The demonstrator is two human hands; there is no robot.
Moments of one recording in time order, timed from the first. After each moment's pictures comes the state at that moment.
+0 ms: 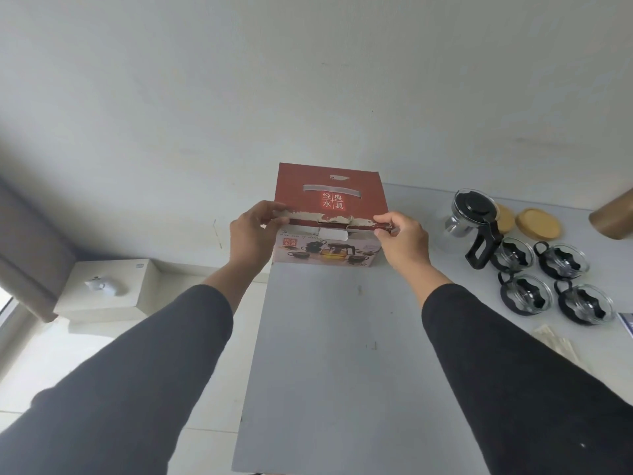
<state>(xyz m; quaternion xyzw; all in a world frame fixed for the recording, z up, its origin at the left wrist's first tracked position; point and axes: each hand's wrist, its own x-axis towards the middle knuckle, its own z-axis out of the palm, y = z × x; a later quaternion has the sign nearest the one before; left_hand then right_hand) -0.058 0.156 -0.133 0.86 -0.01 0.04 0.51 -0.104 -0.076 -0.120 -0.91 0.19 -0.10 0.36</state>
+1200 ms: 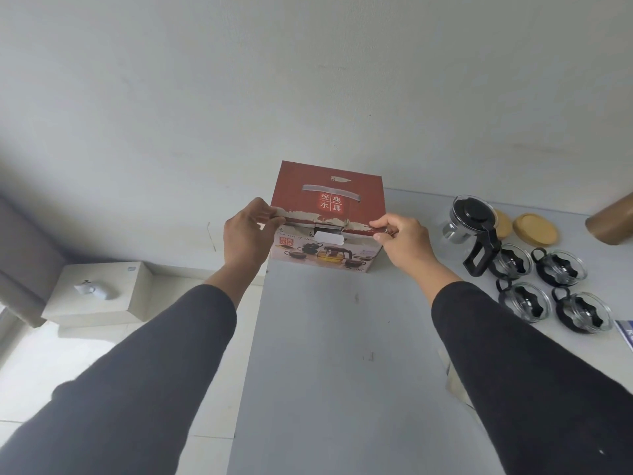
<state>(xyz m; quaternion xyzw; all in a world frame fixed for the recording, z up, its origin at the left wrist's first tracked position) -0.034 0.151 -0.143 0.87 -0.01 0.09 0.48 -0.089 -0.092 -0.113 -0.93 0.15 -0.05 0.34</state>
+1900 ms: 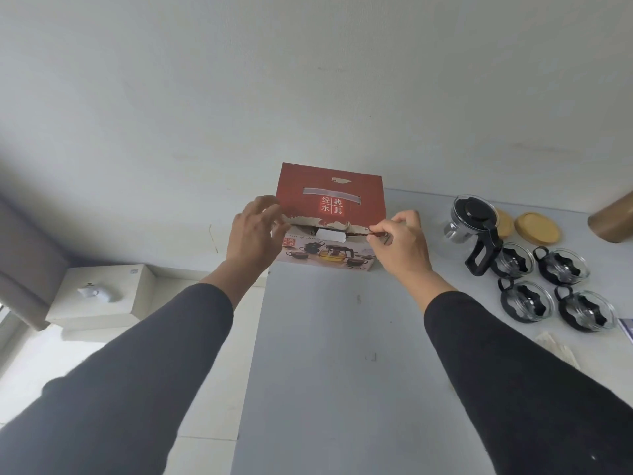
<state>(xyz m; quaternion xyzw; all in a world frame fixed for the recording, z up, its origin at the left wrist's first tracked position) -0.030 0.156 -0.147 0.92 -0.18 0.14 0.31 -0.095 -0.083 -0.126 -0.95 0.13 -0.13 0.25</state>
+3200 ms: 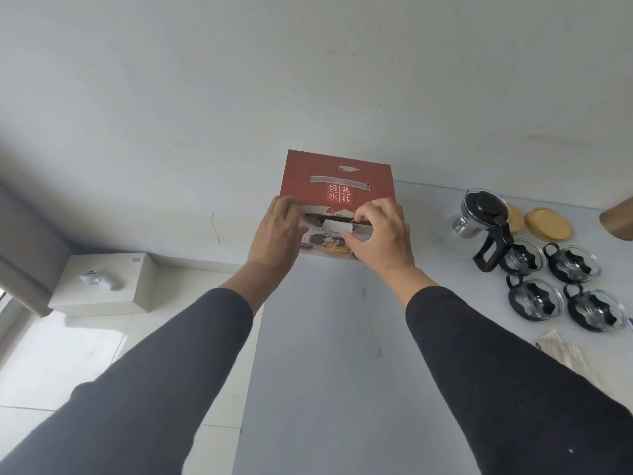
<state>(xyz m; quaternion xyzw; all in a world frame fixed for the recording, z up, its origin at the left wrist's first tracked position) -0.043 0.133 -0.156 0.92 -0.24 0.16 0.25 -0.082 -0.053 -0.141 -0.95 0.02 -0.21 0.23</state>
